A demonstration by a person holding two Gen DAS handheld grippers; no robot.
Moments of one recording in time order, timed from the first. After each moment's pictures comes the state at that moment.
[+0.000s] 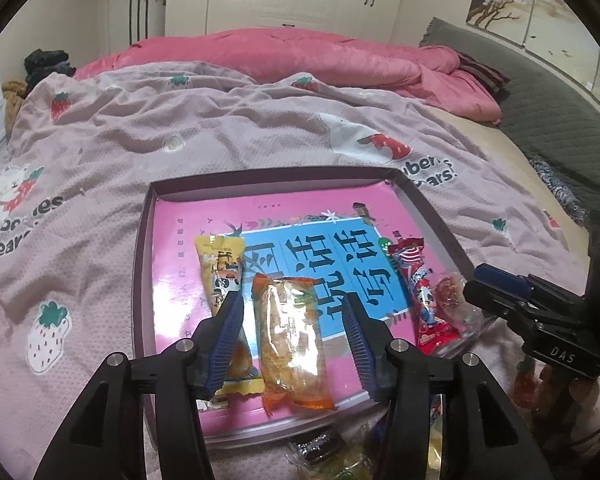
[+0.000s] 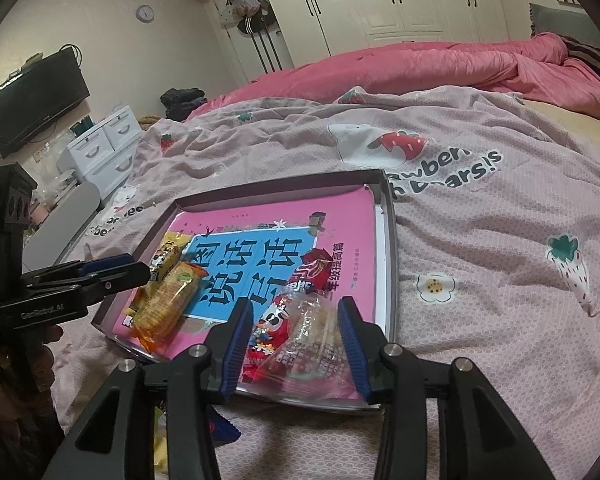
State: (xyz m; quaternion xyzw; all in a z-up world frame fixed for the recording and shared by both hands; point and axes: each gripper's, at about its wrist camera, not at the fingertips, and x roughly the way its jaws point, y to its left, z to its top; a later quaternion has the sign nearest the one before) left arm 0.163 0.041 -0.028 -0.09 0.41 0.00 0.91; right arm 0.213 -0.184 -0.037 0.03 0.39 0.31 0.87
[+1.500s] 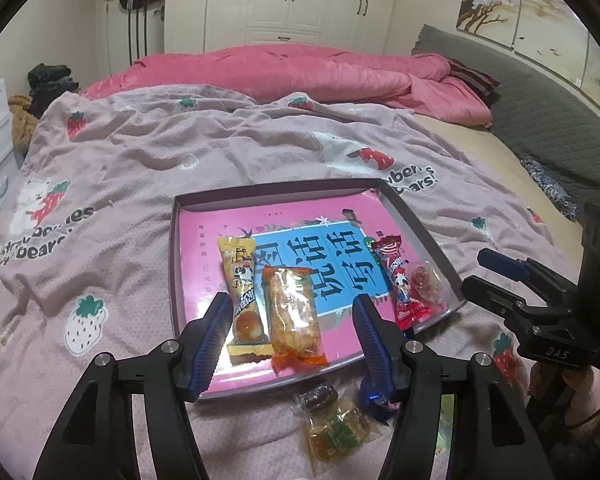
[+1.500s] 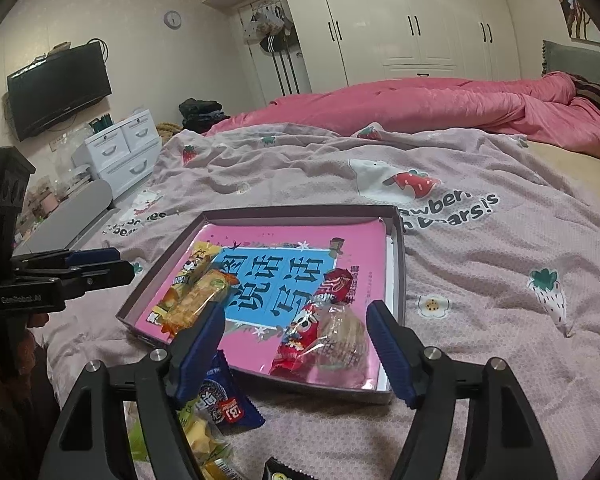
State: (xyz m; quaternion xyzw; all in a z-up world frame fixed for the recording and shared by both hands) left arm 0.118 0.042 0.010 -0.07 0.40 0.00 0.91; right arm 0.175 -0.184 -0.005 -0.01 0.34 0.32 0.88
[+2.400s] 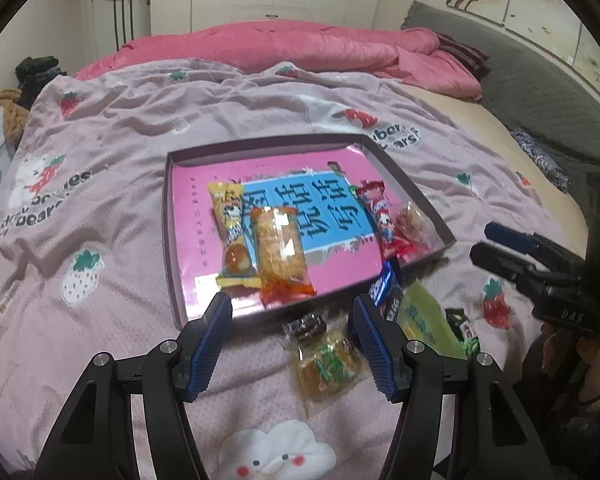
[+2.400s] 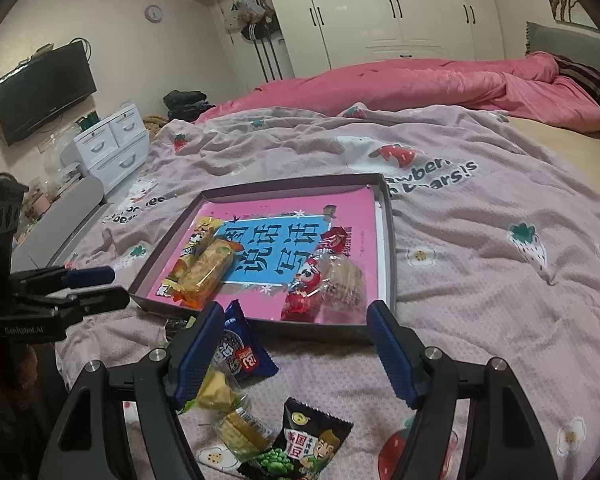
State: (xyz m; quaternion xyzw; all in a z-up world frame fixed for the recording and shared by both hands) left arm 0.080 0.032 -0.006 -0.06 0.44 -0.02 0.89; right arm 0.141 -0.200 -0.004 0.01 0.37 0.30 0.88
